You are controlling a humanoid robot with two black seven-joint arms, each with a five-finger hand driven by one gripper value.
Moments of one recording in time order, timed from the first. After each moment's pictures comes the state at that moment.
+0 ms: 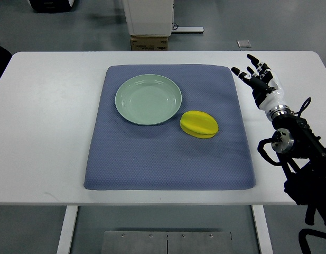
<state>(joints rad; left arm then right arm) -0.01 0.00 -0.10 -0.22 0.09 0.07 -0.21 0.58 0.00 1.30 0.86 -0.78 -0.05 0.14</state>
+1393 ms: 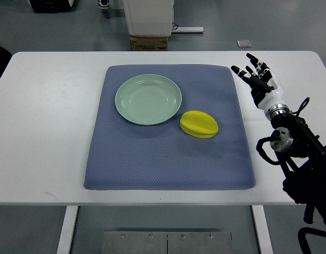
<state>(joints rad) -0.01 0.00 -0.10 -0.22 0.09 0.07 -0.21 0.59 0.00 1.27 0.85 -0.74 -0.04 0.15</state>
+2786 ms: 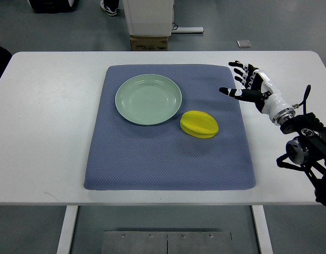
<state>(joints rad) -0.01 0.00 -0.10 -0.22 0.09 0.07 -0.21 0.58 -0.25 0.94 1.00 -0.85 0.08 0.24</state>
